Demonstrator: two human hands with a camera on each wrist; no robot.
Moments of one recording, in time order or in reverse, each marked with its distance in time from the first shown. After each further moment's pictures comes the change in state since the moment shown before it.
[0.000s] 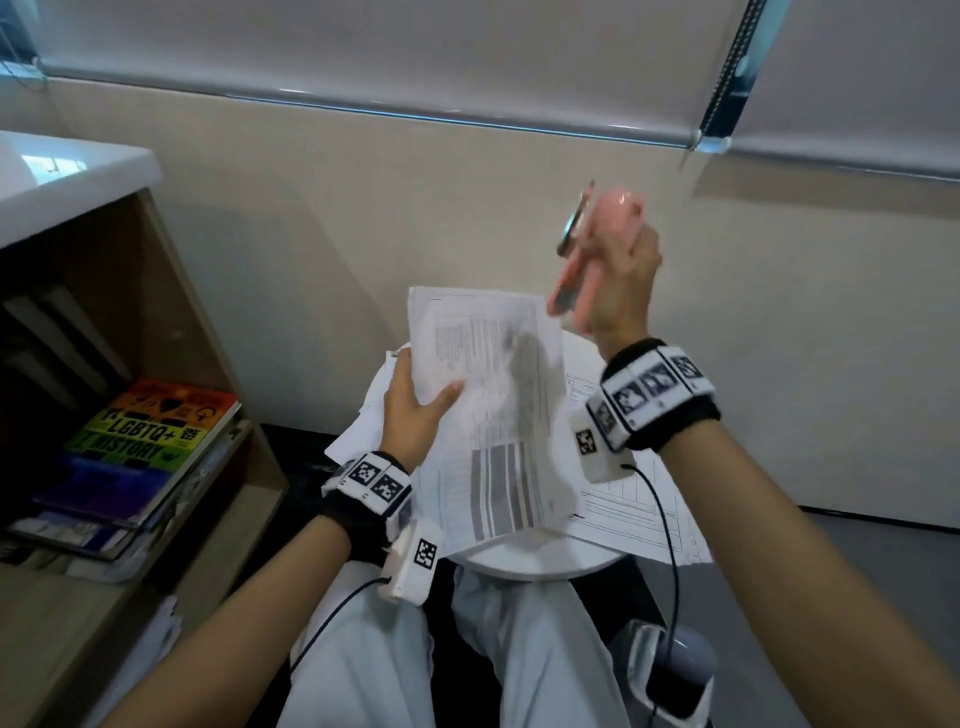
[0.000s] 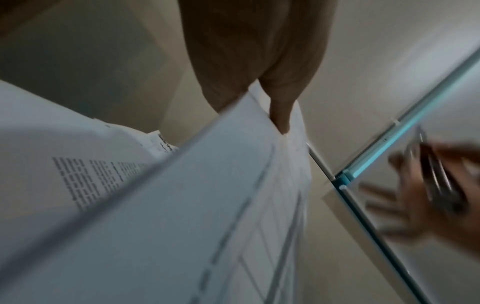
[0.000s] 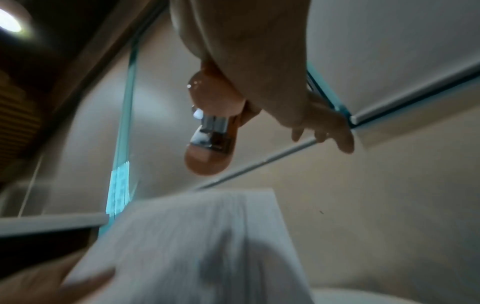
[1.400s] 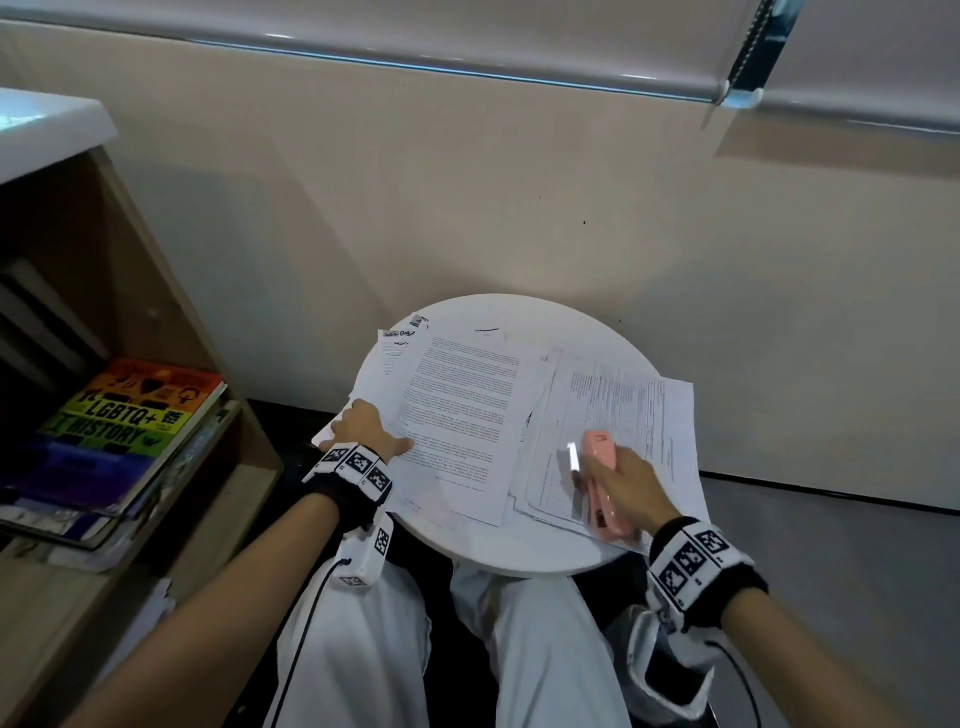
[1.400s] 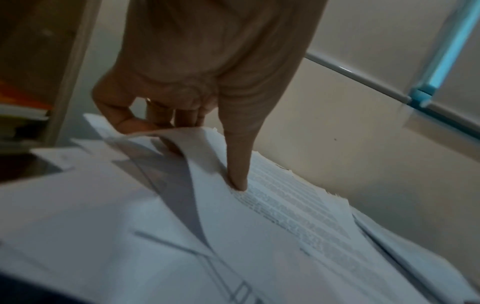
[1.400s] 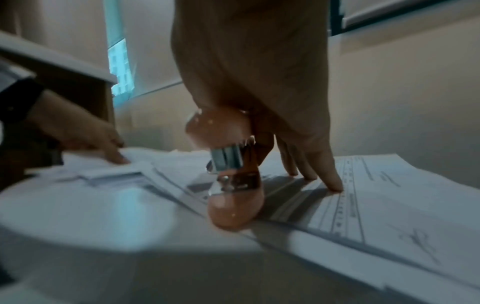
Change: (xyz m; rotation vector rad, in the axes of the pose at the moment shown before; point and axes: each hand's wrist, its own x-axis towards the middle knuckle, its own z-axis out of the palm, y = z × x) left_hand 0.040 -0.092 -0.049 1.138 -0.062 -0.585; right_hand -0.080 0.160 -0.137 -0.773 -0.464 0.502
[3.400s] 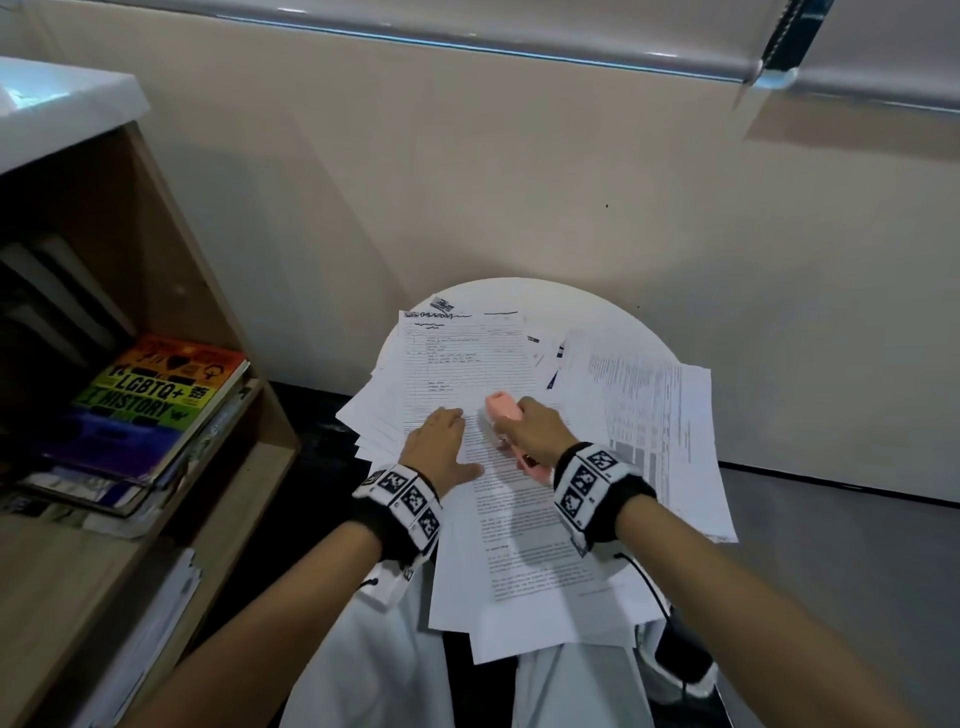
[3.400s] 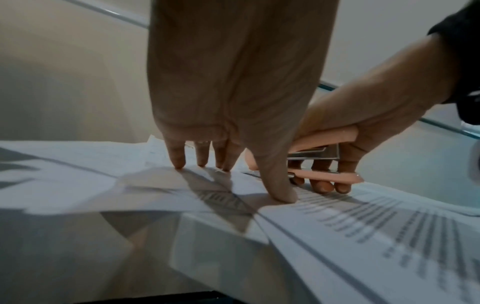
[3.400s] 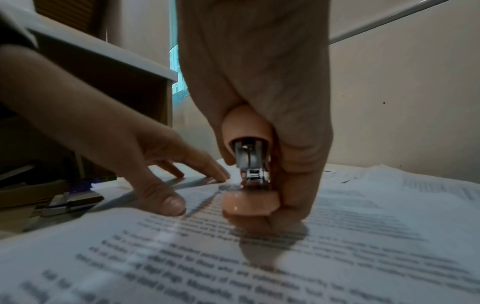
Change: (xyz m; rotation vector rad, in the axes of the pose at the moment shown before) left_hand -0.061 0.008 0.030 0.245 -0.174 0.552; right_hand 0.010 -0.084 0.087 -0.090 -0.250 0.010
